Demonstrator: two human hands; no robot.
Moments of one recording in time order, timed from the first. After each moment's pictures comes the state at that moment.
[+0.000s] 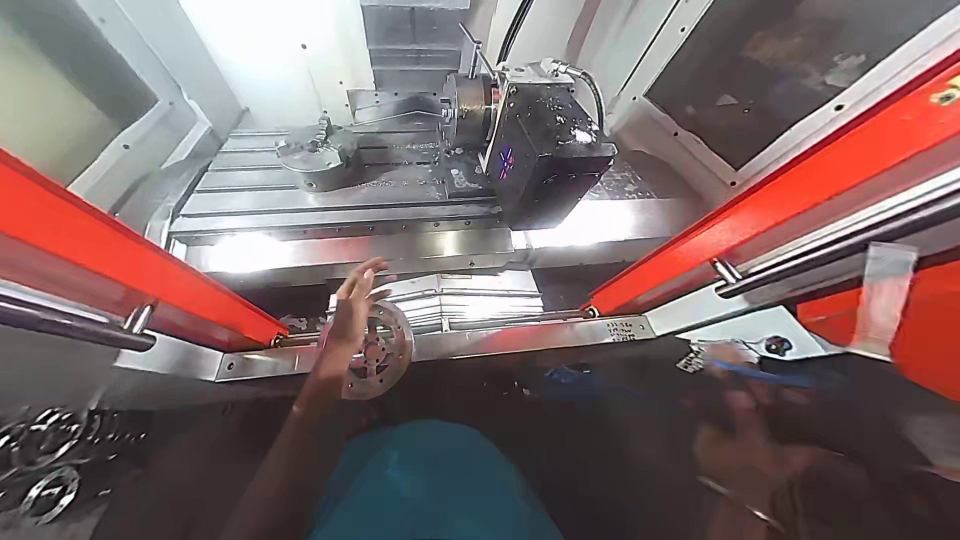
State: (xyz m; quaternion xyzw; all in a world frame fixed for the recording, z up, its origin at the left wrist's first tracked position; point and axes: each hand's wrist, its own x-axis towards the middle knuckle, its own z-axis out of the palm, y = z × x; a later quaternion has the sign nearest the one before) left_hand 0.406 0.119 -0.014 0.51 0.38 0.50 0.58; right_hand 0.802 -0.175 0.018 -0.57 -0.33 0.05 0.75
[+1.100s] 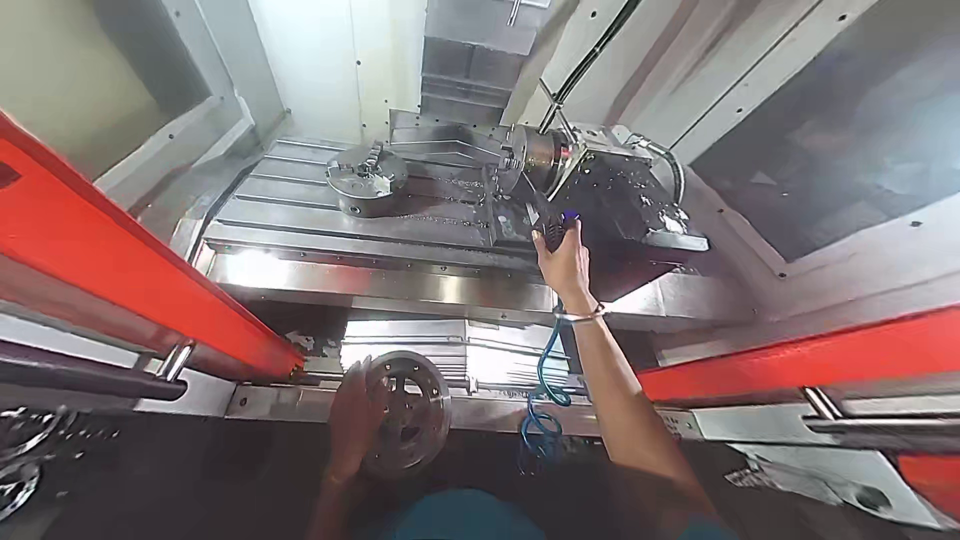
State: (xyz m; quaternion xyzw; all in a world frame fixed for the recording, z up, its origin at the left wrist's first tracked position) left_hand 0.322 0.103 -0.135 0.65 0.69 0.23 0.24; right_hand 0.694 0.250 0.081 -0.80 -0.53 0.03 0.28
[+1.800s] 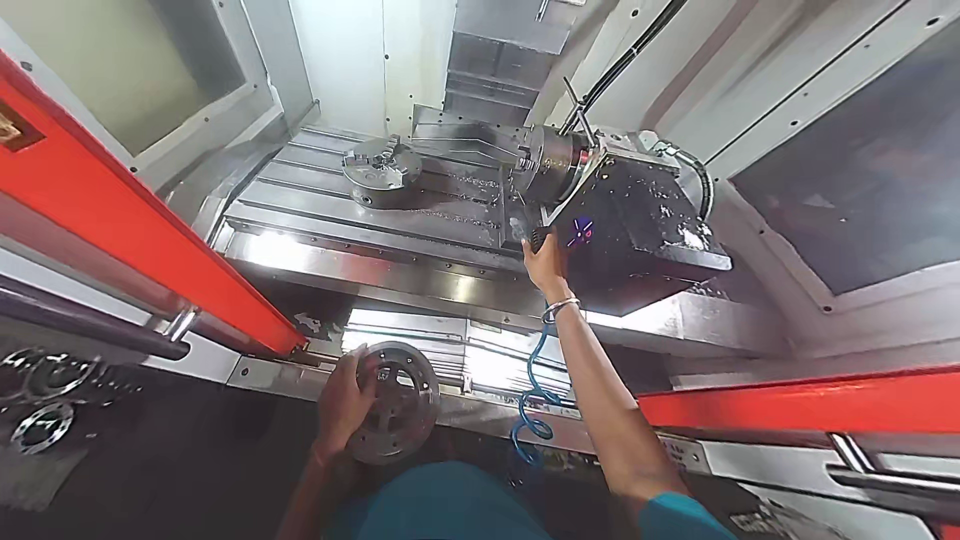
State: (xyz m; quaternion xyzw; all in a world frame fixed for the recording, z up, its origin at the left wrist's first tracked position) left_hand 0.328 0.096 -0.132 0.62 0.72 0.22 0.24; right_hand 0.712 0.292 0.026 -0.80 -0.55 0.09 0.22
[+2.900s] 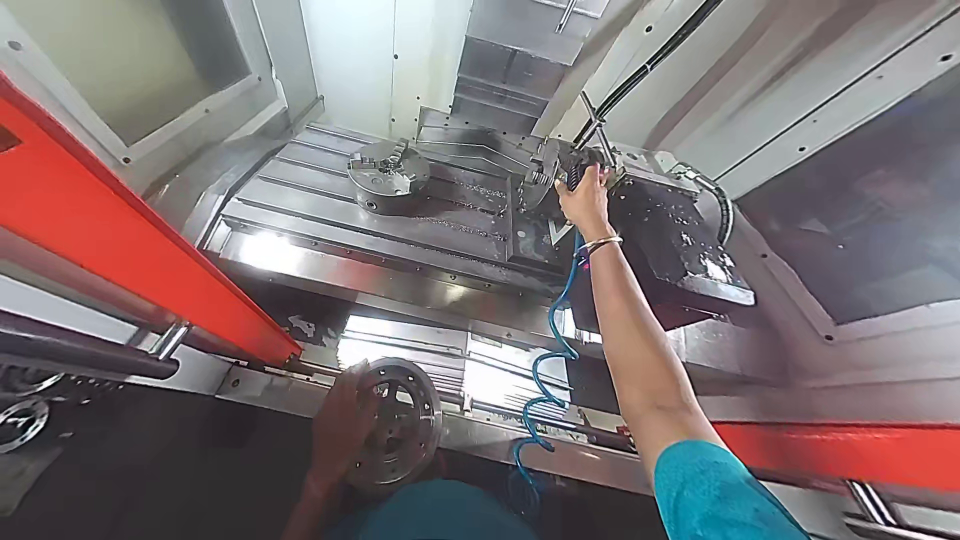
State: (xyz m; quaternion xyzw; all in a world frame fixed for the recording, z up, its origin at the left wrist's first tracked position) left_hand 0.330 0.095 -0.134 0.62 0.72 0.22 0.21; right_hand 0.739 0.412 0.125 -0.78 -0.57 0.03 0.26
